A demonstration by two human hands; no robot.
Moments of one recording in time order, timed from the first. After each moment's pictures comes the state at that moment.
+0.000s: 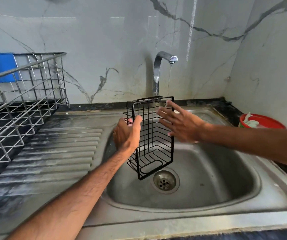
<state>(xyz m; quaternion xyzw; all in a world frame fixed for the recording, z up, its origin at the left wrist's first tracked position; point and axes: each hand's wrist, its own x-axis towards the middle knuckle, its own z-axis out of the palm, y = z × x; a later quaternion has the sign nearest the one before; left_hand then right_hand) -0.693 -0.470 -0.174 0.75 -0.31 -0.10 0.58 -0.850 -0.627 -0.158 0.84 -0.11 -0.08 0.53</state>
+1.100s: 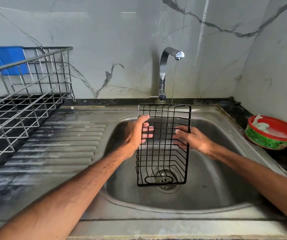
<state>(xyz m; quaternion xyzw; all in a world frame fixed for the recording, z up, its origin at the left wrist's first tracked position) -0.690 -0.480 -0.180 0.68 -0.30 -0.33 0.58 -0.872 -0.615 -0.204 0.68 -0.36 0.20 -0.61</state>
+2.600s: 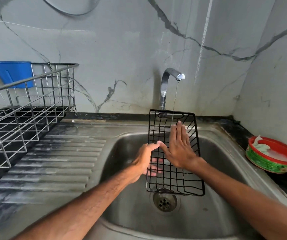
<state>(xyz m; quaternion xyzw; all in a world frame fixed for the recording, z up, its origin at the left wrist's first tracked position) -0.704 -0.495 -0.201 0.67 -0.30 -0.46 0.51 -0.823 -0.610 -0.202 0.91 -0.40 0.10 -0.08</state>
